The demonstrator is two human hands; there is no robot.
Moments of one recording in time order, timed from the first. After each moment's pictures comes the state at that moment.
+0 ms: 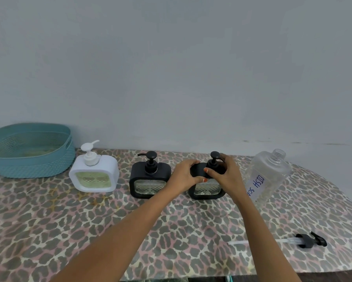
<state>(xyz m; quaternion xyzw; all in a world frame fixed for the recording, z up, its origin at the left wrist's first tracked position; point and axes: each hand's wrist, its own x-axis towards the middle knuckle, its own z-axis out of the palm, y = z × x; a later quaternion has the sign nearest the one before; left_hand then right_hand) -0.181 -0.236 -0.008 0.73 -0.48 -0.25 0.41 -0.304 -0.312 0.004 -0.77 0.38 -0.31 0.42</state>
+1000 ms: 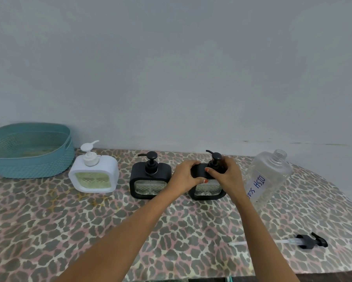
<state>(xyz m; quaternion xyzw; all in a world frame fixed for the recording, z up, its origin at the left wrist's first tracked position) -0.181 -0.235 -0.009 0.73 -0.47 -0.25 0.43 -0.299 -0.315 -0.001 -0.76 0.41 -0.32 0.39</state>
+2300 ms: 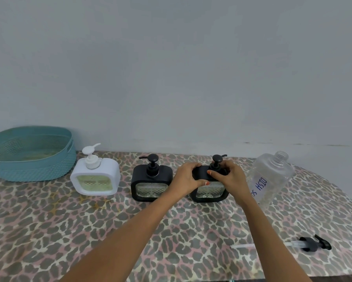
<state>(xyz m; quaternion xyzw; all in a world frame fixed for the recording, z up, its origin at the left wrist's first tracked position) -0.181 -0.236 -0.009 0.74 -0.48 -0.24 0.40 -0.303 -0.322 0.000 -0.75 0.38 -0.32 0.43</state>
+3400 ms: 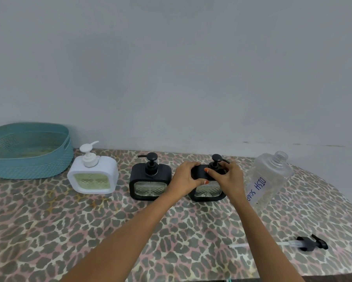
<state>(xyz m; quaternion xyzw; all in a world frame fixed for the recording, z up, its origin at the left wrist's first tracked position) -0.182 -0.234 -0.010 0.74 -0.47 -0.24 0.42 -0.294 -0.315 -0.004 -0.72 0.45 -0.36 0.39</state>
